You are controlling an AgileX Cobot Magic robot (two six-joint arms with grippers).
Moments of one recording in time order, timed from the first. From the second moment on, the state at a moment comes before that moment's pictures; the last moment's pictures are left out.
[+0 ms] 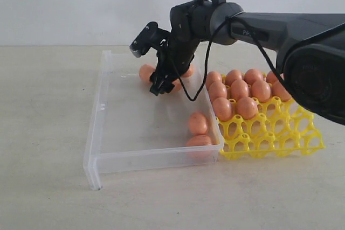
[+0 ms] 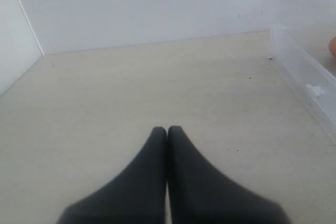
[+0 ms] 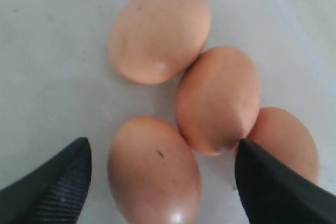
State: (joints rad) left arm 0.07 0.00 0.00 0.25 0.31 -0.12; right arm 0.55 2.44 -2.07 -0.01 0.76 -0.52
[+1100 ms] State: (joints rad) left arm 0.07 0.00 0.00 0.25 0.31 -0.12; right arm 0.54 2.32 -1.99 0.46 0.96 -0.39
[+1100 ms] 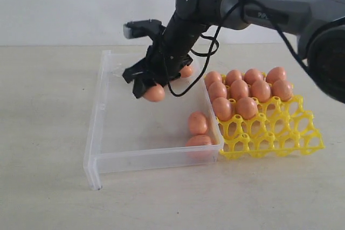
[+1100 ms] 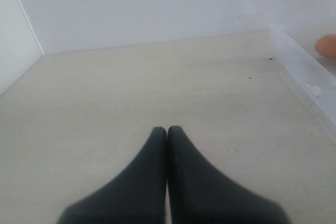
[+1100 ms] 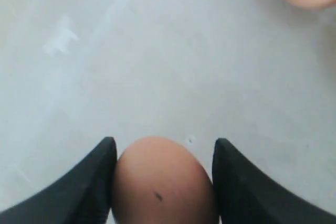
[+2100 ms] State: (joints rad) left arm 0.07 0.00 0.00 0.25 0.31 -0.12; right arm -0.33 1.94 -0.91 -1.05 -1.19 1.16
